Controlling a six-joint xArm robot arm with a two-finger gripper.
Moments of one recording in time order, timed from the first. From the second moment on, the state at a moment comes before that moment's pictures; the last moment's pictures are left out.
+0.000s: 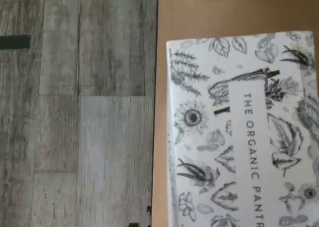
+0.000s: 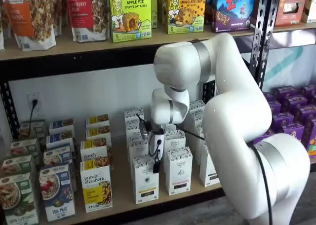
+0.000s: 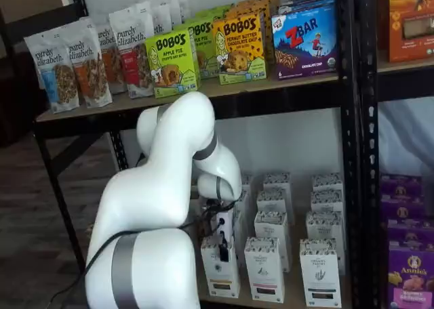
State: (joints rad) arm 0.18 1.10 -1.64 0.24 0.55 -1.59
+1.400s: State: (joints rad) arm 0.18 1.12 -1.68 0.23 0.58 -1.58
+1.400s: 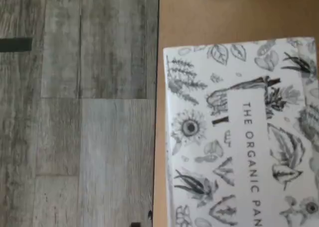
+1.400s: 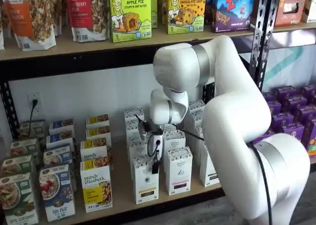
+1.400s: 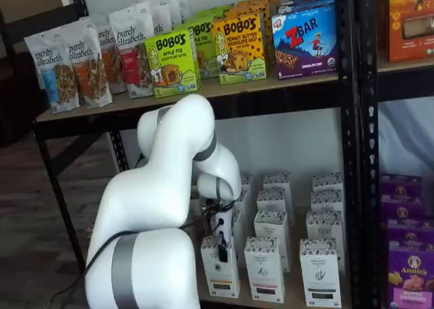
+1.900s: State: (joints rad) arm 0.19 1.13 -1.68 0.22 0.58 -1.56
